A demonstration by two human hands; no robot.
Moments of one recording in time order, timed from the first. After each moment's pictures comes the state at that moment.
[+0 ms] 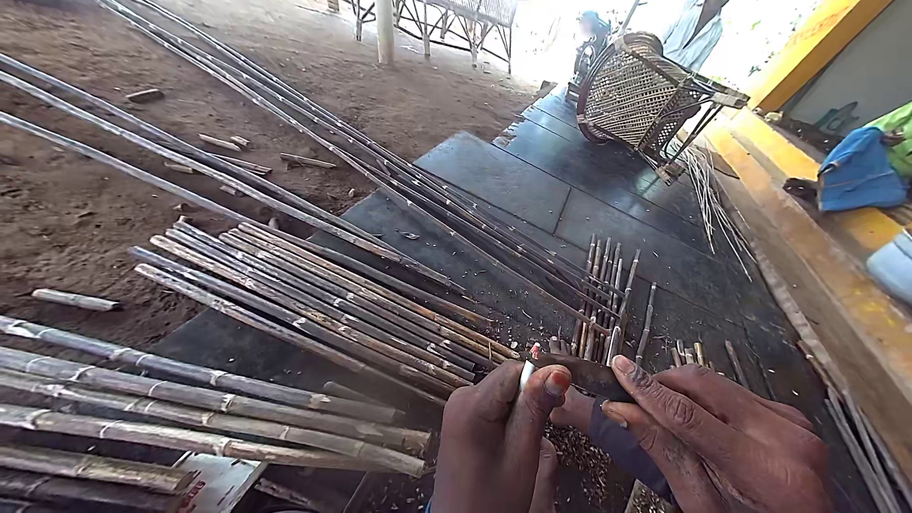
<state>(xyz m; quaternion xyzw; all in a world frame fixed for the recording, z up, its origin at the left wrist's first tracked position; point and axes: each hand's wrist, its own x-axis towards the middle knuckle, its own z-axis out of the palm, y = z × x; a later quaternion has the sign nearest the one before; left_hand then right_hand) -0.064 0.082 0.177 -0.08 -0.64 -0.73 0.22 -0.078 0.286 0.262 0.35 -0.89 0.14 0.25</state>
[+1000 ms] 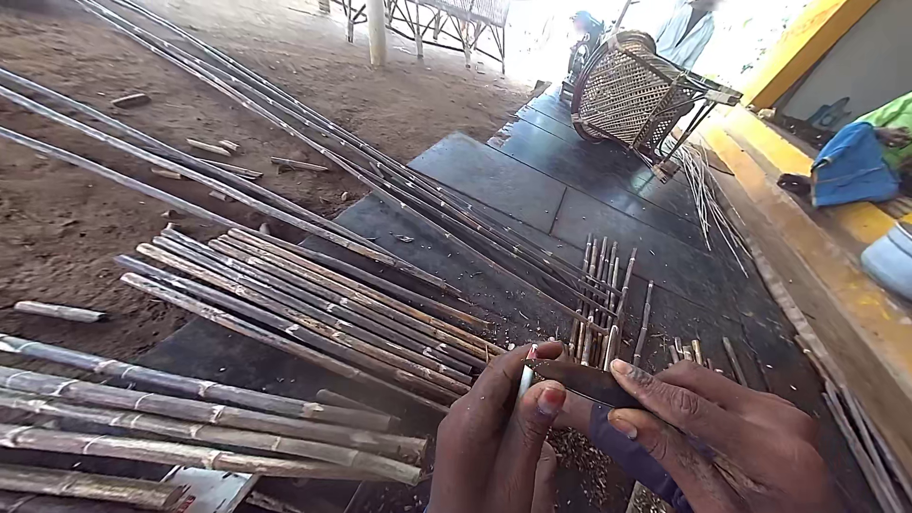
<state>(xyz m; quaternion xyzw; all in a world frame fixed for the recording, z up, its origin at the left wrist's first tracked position) -0.064 0.083 0.178 -0.13 -0.59 -0.77 0.19 -0.083 0.295 0.265 0.35 -0.89 0.22 0.19</state>
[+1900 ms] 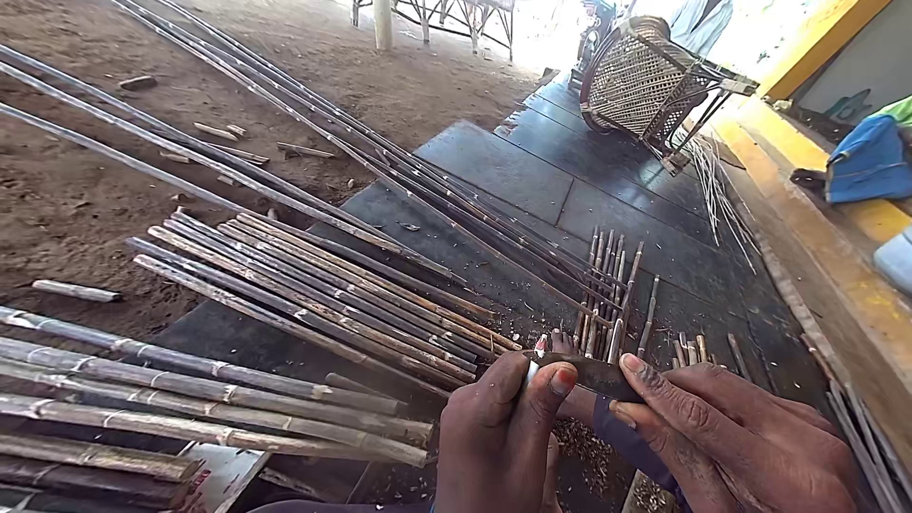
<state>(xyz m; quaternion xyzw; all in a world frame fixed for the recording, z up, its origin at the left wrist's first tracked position) -0.060 0.085 0.179 -0.07 -0.64 -0.73 0.24 -0.074 0.288 0.263 0.36 -0.89 0.14 0.24</state>
